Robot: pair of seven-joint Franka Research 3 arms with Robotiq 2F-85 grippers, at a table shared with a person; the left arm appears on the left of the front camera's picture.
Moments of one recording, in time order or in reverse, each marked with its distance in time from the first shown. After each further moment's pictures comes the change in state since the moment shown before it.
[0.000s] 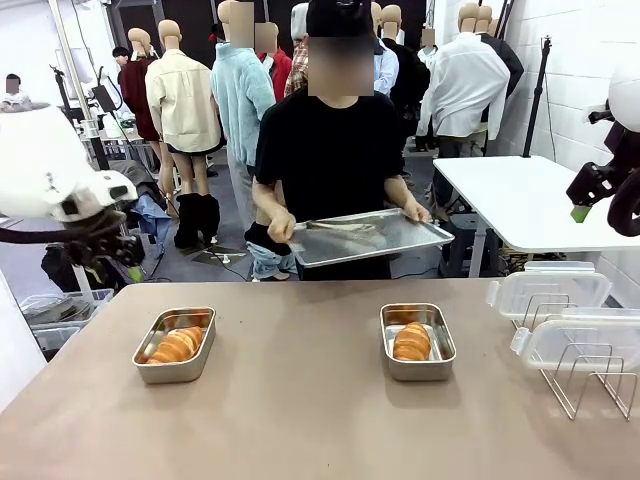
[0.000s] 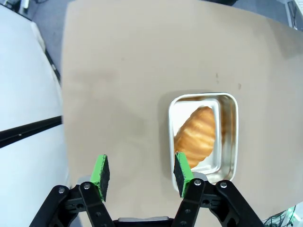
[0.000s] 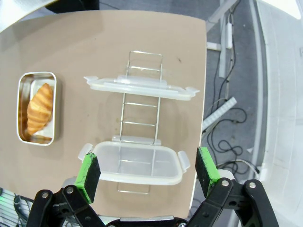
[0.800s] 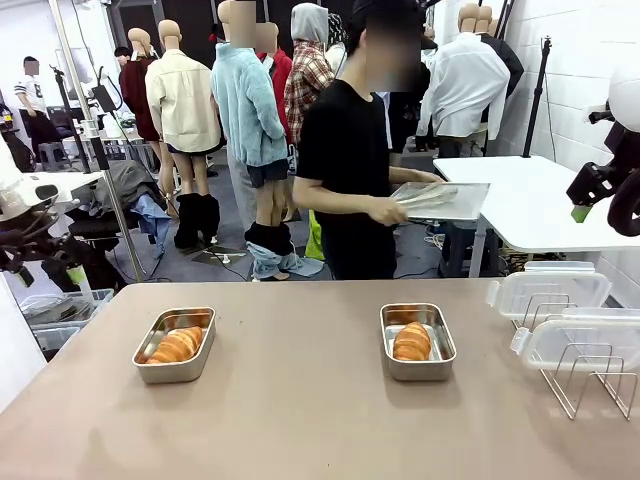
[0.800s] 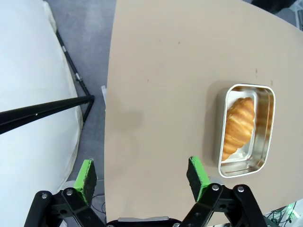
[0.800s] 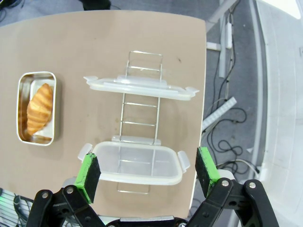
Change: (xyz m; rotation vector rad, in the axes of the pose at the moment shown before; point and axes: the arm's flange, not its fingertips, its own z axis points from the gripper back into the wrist) left arm -0.022 0.095 -0.002 -0.004 0.057 0.082; right arm 0.000 0.000 0.000 -0.001 0.000 0.000
